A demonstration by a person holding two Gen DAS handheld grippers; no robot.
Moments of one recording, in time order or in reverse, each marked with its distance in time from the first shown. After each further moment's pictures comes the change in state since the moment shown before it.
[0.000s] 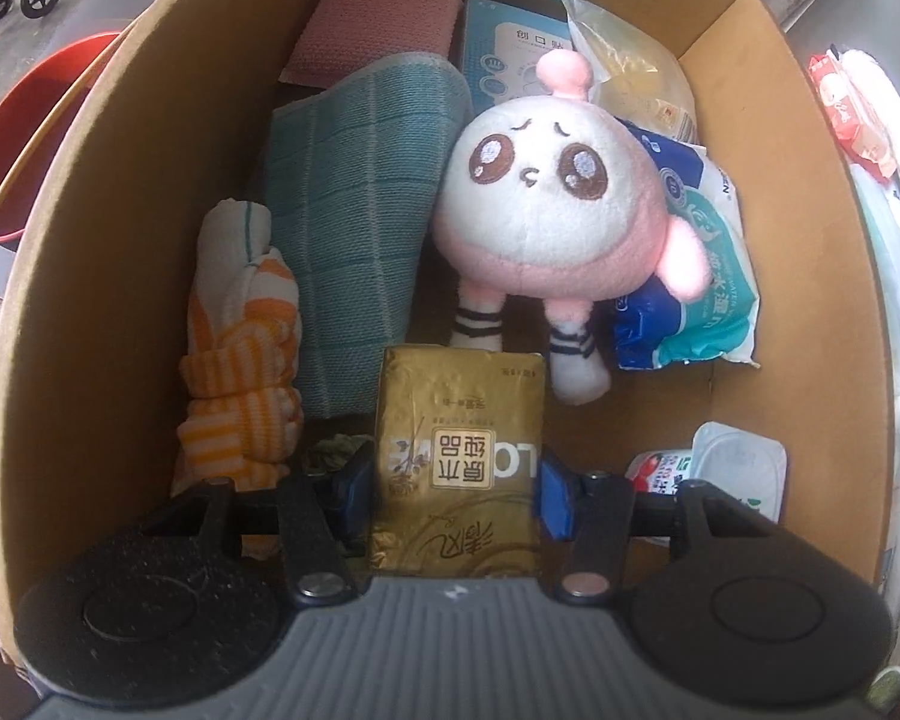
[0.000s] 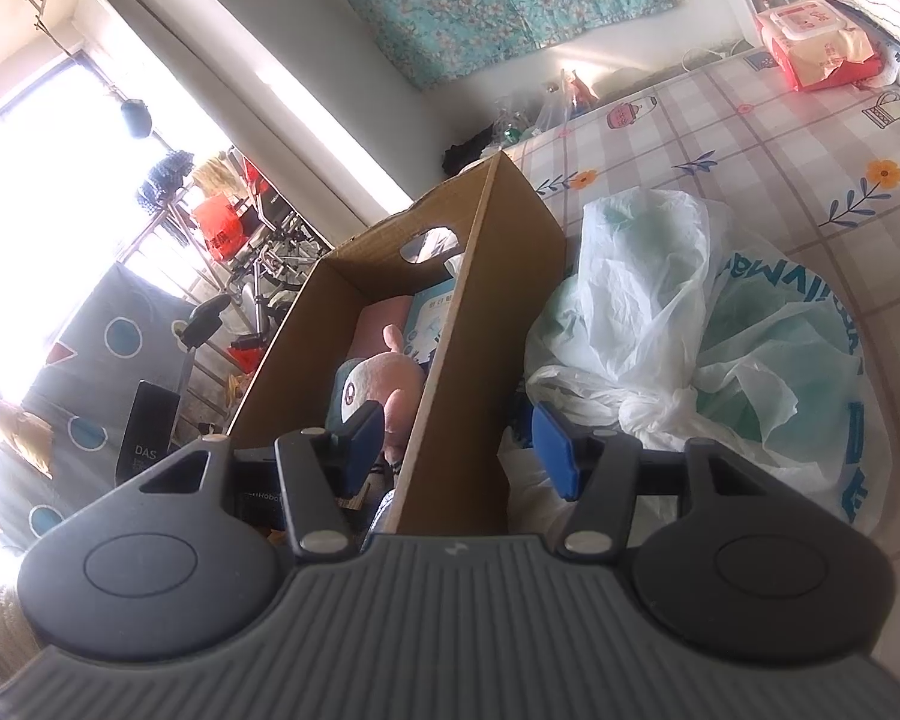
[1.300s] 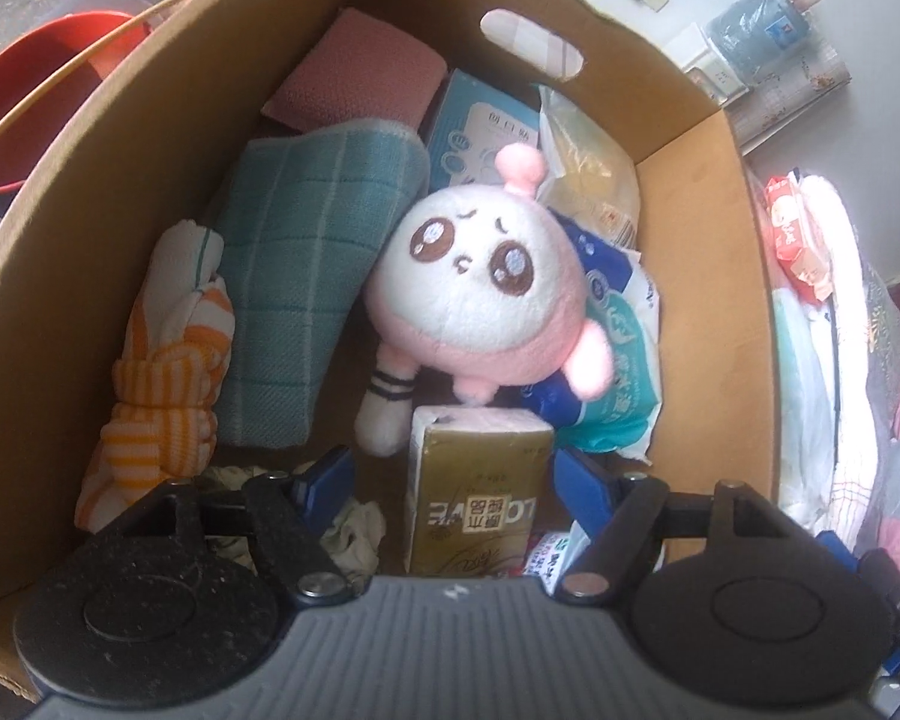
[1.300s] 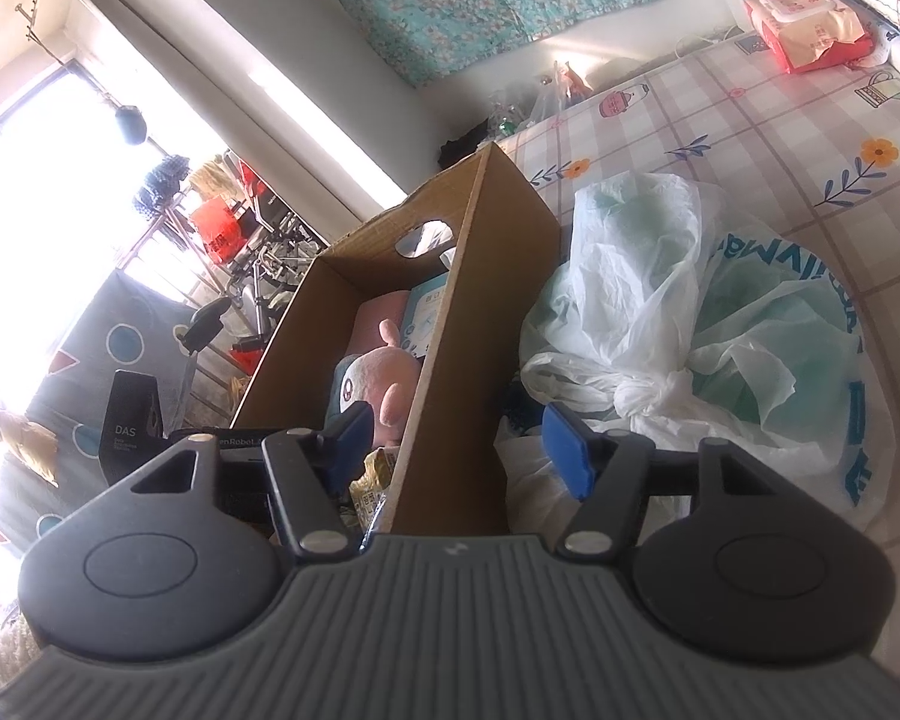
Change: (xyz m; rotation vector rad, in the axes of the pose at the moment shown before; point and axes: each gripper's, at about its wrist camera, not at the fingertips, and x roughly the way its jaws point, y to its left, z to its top) left arm -0.018 -0.001 0.004 -0.182 -0.146 -0.202; right arm 0.005 -0.008 -0.003 0.027 0.008 0.005
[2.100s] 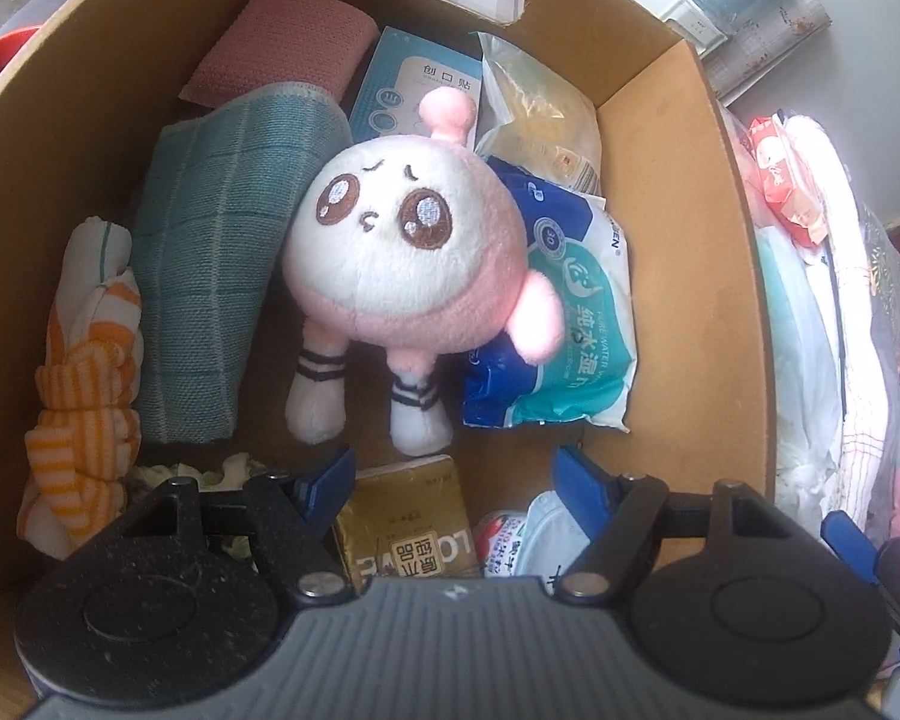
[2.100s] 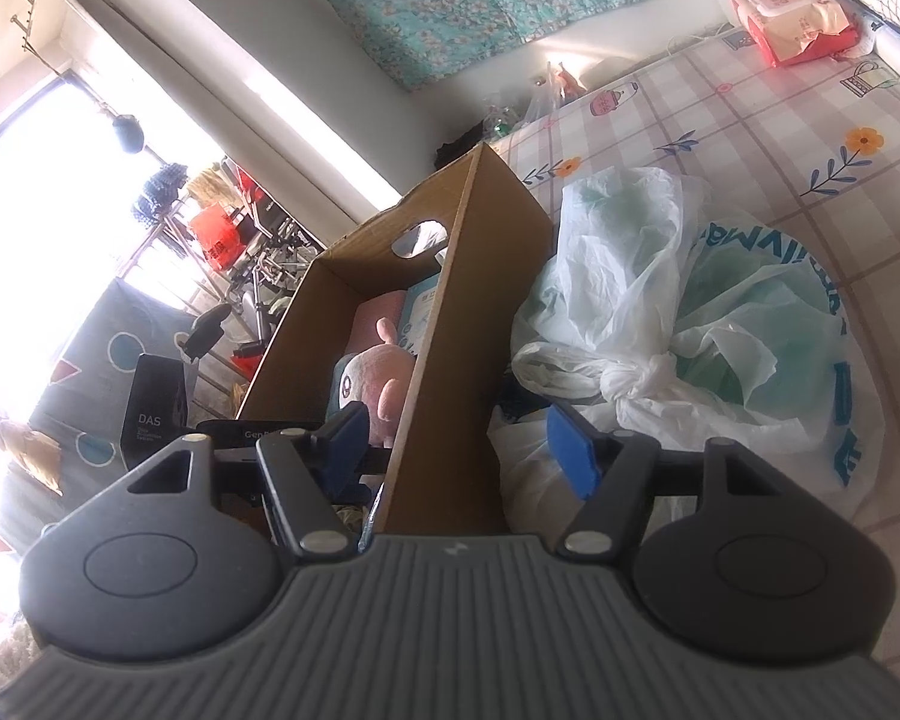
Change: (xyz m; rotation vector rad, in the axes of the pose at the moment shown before) left arm 0.023 -0.026 -0.008 0.087 0.072 0.022; right arm -0.009 -0.007 -0.005 0.020 -0.006 0.001
